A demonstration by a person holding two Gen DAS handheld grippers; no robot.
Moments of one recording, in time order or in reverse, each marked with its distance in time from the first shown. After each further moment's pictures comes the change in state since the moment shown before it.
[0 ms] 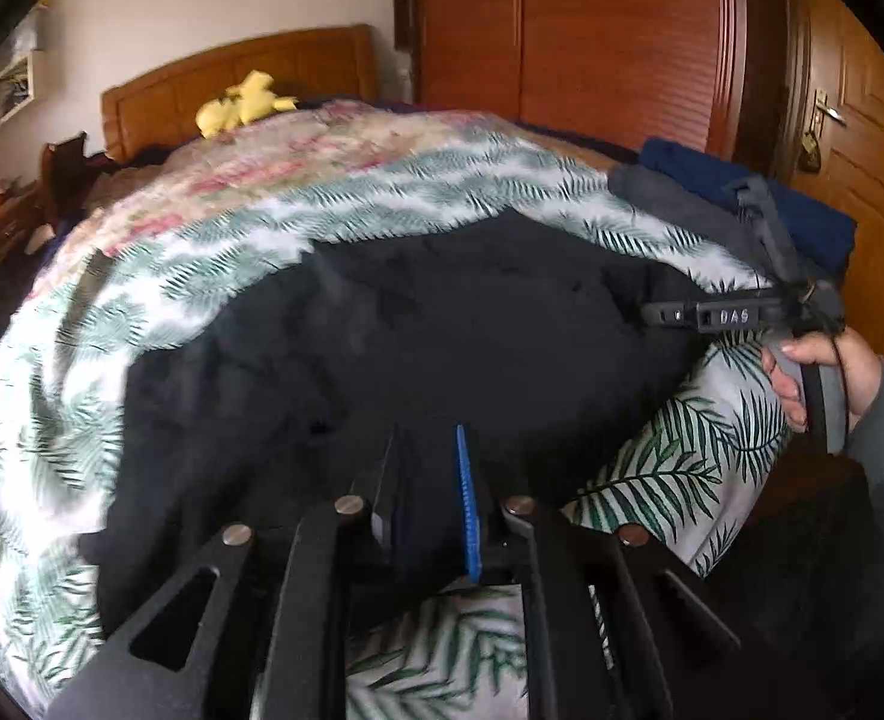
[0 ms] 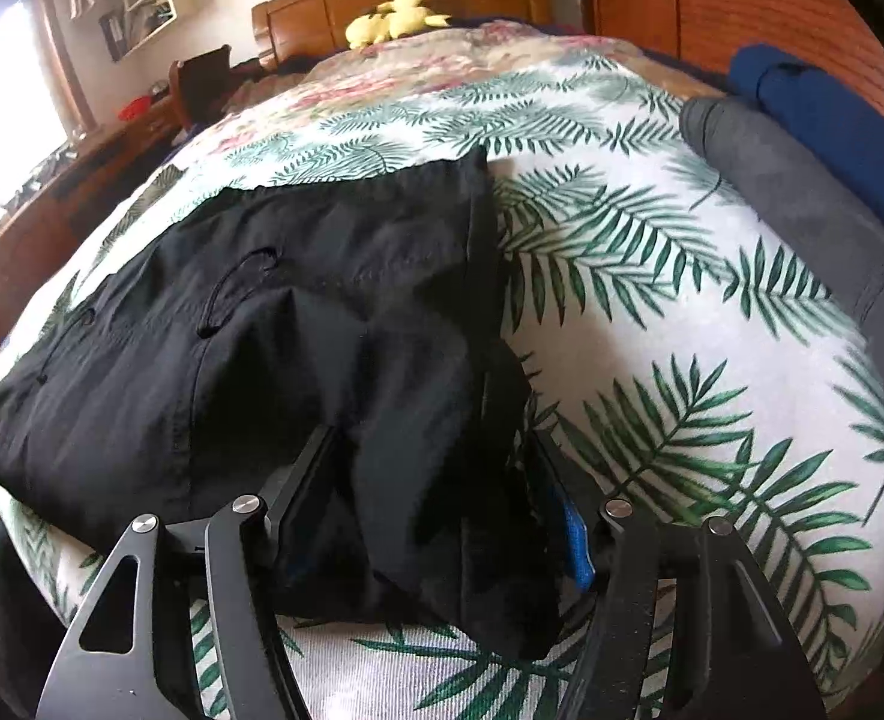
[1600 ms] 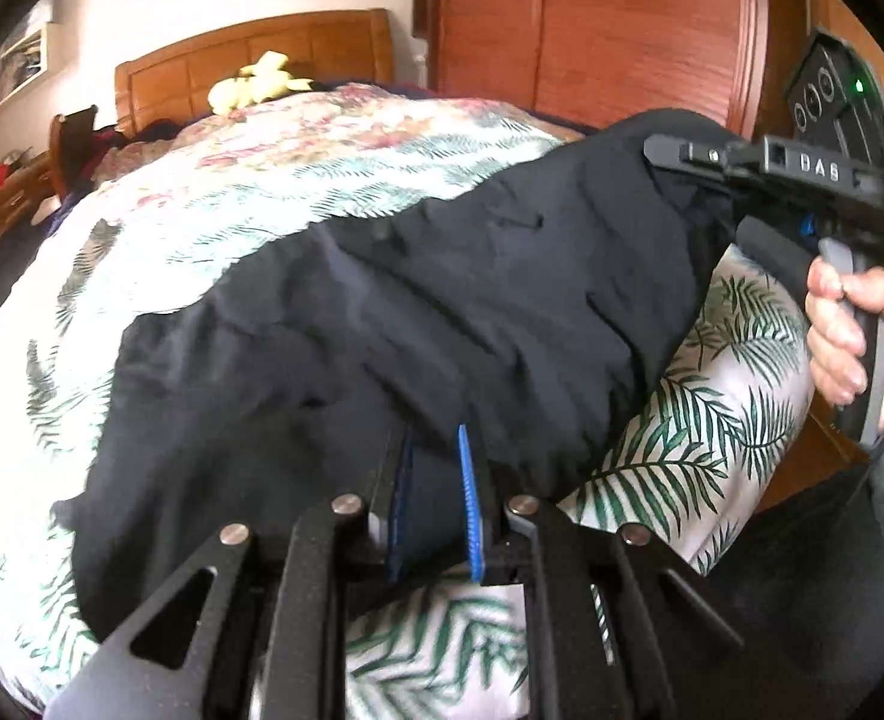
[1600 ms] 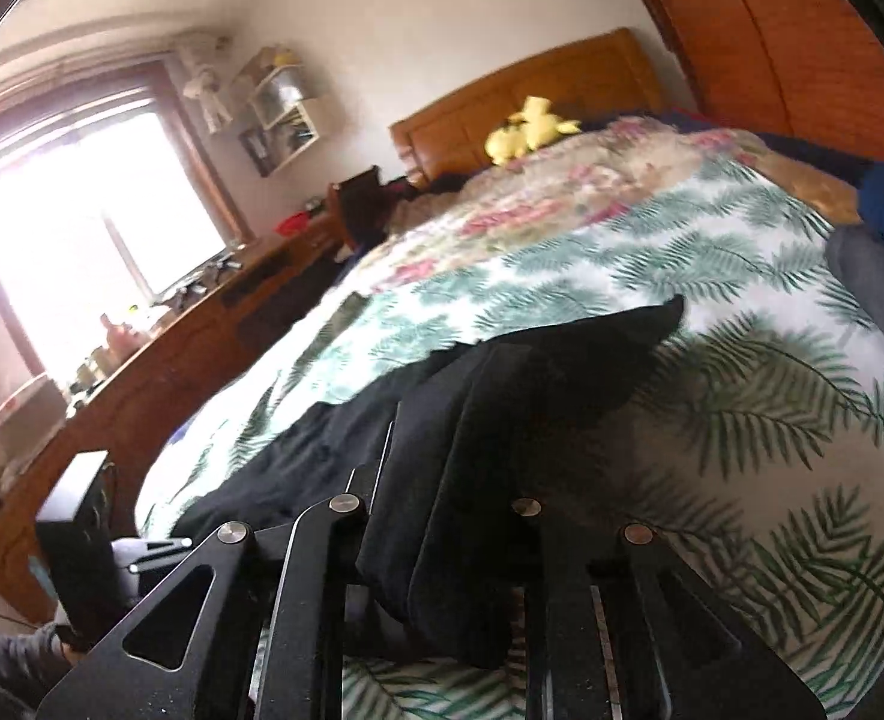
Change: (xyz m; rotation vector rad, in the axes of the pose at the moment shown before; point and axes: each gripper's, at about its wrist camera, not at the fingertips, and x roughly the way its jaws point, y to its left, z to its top) left arm -0.014 0.011 -0.014 -0.066 -0.004 0.015; right arm -0.077 0.067 0.041 -0.005 -0.289 0.416
